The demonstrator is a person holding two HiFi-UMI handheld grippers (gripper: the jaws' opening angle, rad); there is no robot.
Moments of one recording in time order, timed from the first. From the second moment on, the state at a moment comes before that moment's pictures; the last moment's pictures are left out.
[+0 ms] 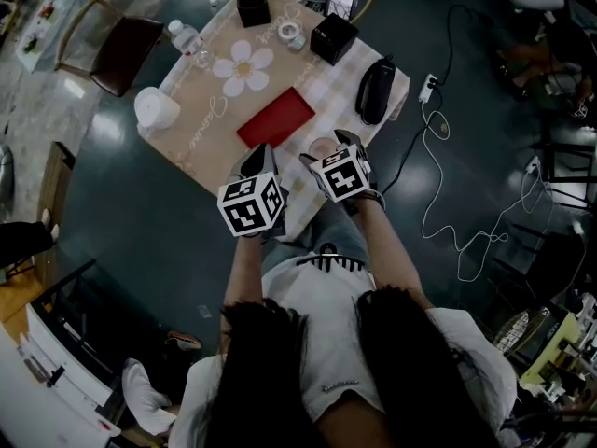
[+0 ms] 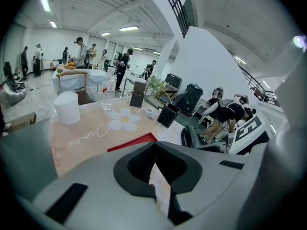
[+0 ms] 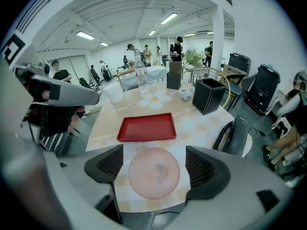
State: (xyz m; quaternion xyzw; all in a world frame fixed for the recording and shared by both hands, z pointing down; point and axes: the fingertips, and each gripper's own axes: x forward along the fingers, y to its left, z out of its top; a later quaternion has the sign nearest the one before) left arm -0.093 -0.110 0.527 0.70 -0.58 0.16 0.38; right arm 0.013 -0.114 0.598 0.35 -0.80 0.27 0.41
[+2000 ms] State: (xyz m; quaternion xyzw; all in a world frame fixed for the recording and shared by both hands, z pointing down) left arm -0.084 -0.071 0.466 0.75 -0.58 0.12 0.30; right arm -0.016 -0.094 0.462 0.44 -0.85 0.18 0.25
